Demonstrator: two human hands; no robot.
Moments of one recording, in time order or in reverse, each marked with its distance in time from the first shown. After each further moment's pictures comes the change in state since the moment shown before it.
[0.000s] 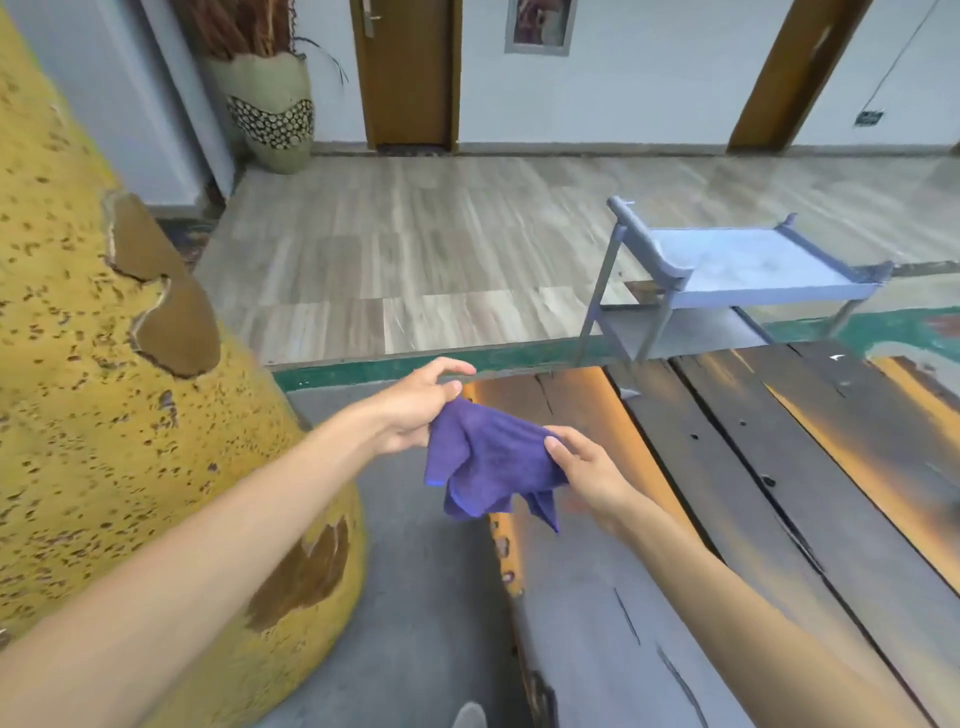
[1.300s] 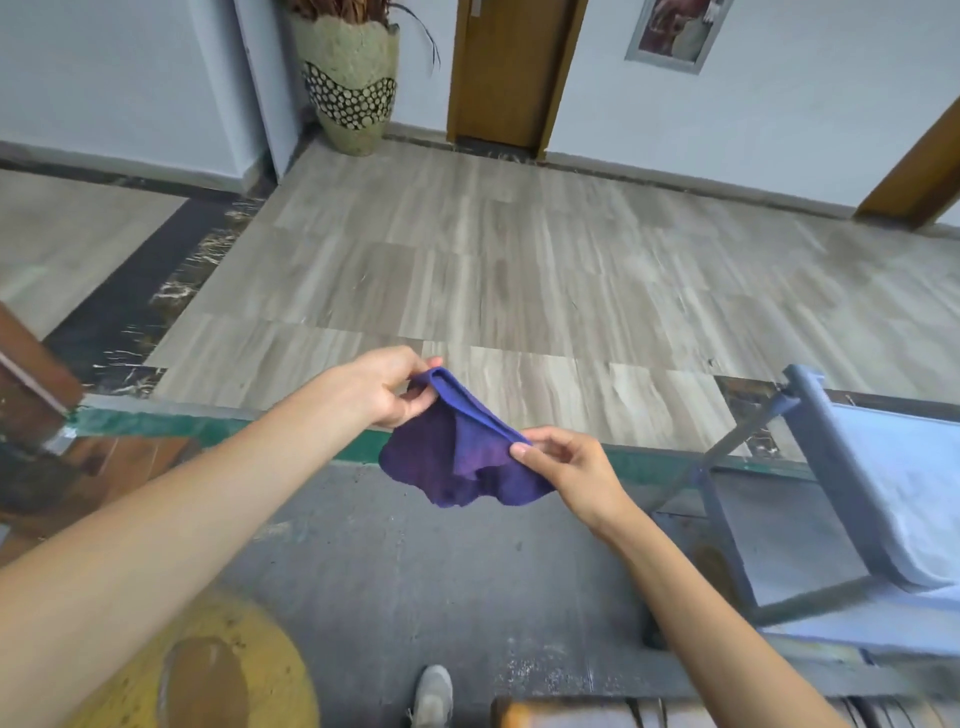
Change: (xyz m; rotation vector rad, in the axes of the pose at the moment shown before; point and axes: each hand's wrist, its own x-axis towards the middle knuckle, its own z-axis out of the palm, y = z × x) left_hand 0.447 0.232 -0.317 -0.852 0.438 -0.346; right_hand 0.566 -0.202 0.095 0.054 -0.300 -0.147
